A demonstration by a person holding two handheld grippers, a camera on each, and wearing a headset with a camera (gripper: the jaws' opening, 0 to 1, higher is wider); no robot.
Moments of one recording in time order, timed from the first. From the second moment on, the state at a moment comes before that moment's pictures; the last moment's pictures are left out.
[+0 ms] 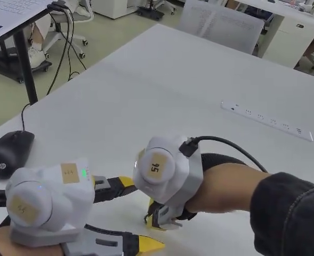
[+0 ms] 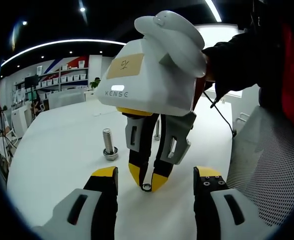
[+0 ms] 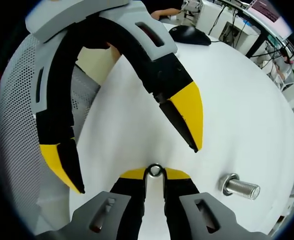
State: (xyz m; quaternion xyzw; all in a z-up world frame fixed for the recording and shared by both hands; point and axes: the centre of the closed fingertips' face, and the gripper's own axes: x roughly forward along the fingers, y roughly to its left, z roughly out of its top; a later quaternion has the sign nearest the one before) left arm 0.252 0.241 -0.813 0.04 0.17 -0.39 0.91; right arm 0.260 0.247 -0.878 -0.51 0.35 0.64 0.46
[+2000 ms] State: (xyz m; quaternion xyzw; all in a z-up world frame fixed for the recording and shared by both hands) left arm 0.250 0.219 -0.822 0.05 0.19 -0.43 0.88; right arm 0.308 0.081 -0.855 -0.44 0.44 0.52 0.58
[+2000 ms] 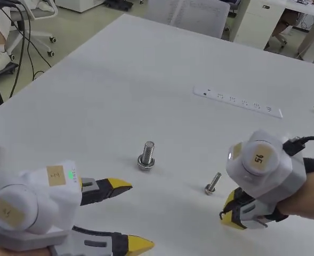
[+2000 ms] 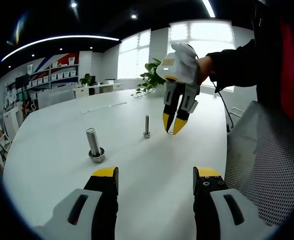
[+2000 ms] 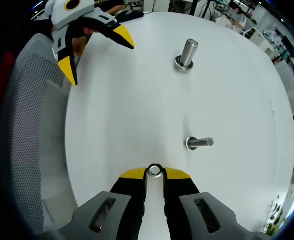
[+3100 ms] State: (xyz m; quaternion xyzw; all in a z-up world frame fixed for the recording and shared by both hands) left arm 0.252 0.222 -0.823 0.05 0.19 -0.42 0.88; right arm 0.356 0.111 -0.803 -0.48 0.40 0.53 0.58
